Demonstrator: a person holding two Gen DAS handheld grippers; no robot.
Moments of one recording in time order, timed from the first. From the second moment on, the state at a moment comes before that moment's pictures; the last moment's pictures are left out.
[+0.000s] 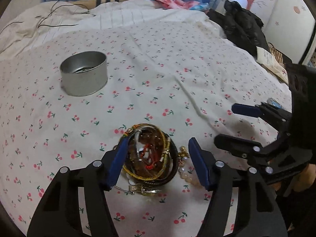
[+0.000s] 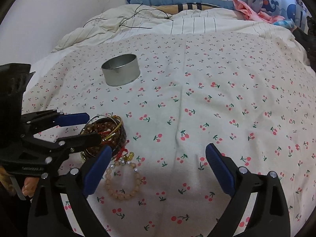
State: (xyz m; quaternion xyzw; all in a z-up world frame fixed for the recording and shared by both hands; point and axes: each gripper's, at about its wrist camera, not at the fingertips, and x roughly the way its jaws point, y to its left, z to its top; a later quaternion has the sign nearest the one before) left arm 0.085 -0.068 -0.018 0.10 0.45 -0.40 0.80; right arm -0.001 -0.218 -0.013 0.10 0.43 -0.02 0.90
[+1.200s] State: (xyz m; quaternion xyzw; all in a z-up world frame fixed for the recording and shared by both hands) left arm 0.101 -0.031 0.013 -0.04 0.42 -0.43 0.80; right arm 0.003 -0.204 -0.024 0.08 0.45 -0.01 0.89
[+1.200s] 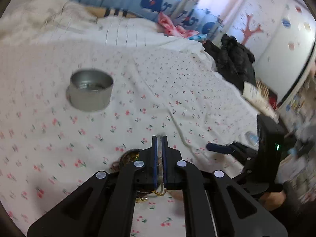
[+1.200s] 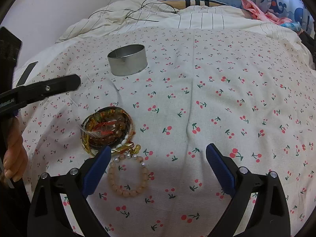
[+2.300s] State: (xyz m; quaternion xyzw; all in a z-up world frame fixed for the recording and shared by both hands) left arm 0.166 -0.050 -0.068 -0.07 0.58 -0.34 0.74; right arm 0.029 -0.201 -0.034 0.07 0.47 0.02 0.88
